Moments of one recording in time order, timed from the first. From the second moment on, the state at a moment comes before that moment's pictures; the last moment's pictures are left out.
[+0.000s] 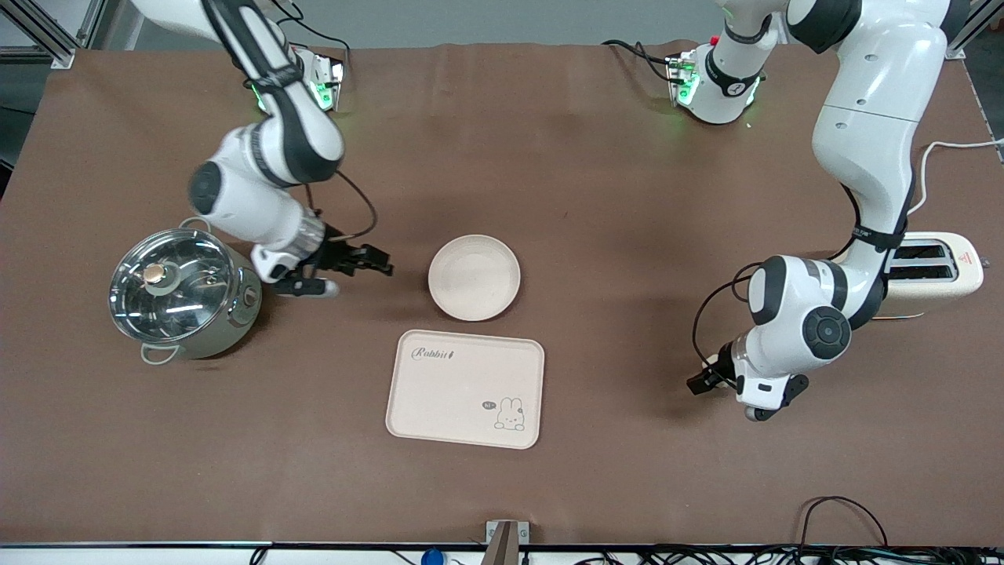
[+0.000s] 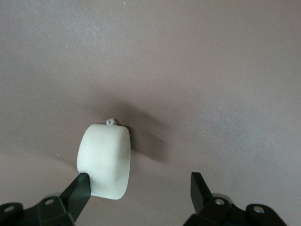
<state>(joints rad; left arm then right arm) 0.00 0.75 -0.19 -1.59 0.02 2.35 -0.73 0.45 0.24 -0.01 -2.21 0.62 2.51 0.10</state>
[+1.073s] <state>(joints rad) 0.03 0.75 -0.16 -1.60 0.14 2.32 -0.73 0.60 0.41 -0.01 -2.19 0.80 2.61 0.10</state>
